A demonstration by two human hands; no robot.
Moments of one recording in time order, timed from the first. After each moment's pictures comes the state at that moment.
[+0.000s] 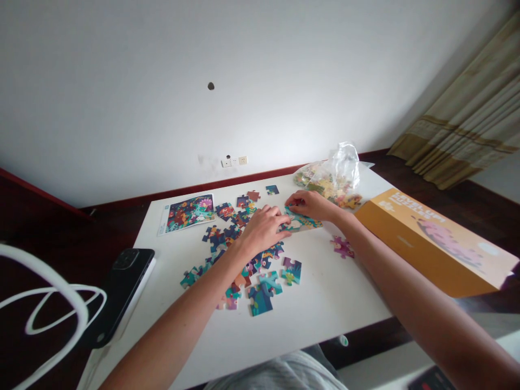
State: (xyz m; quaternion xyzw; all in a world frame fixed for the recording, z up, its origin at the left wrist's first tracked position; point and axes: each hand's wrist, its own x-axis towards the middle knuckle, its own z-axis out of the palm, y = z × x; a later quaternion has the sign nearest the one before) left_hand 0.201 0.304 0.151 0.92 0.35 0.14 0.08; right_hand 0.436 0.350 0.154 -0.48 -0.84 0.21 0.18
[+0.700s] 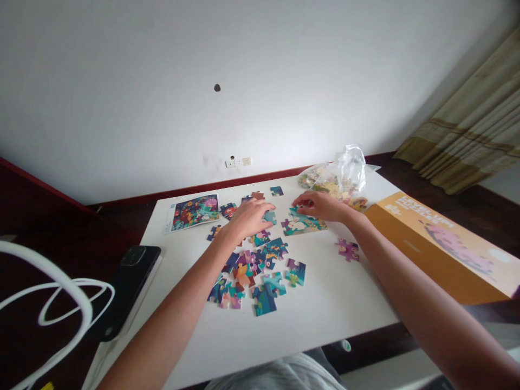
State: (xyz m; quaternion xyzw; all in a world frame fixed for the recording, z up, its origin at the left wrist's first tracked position) left_hand 0.159 0.337 0.165 0.91 0.39 0.08 0.09; right_hand 0.452 0.357 0.152 -0.48 -0.85 0.18 0.14
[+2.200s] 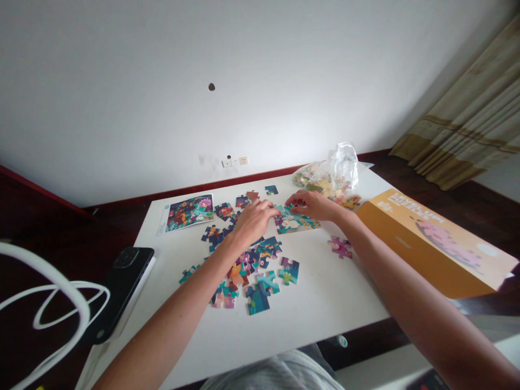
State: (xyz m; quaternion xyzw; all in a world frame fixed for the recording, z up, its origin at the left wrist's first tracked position) left_hand 0.185 0.323 0.148 0.92 0.37 0.15 0.03; right_hand 0.445 0.352 0.155 -0.47 -0.85 0.19 0.15
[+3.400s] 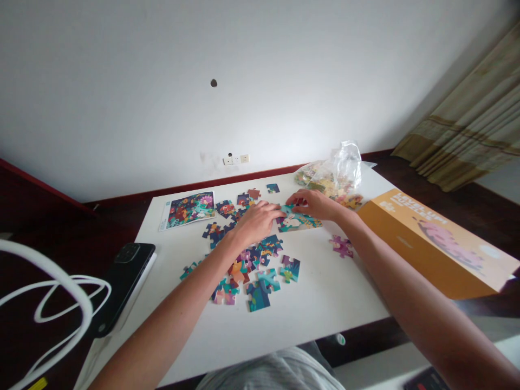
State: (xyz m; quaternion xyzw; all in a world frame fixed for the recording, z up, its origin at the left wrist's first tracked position) left_hand 0.185 0.324 0.144 0.94 0.31 0.14 0.09; right_hand 0.444 0.352 0.154 -0.45 -0.85 0.20 0.16
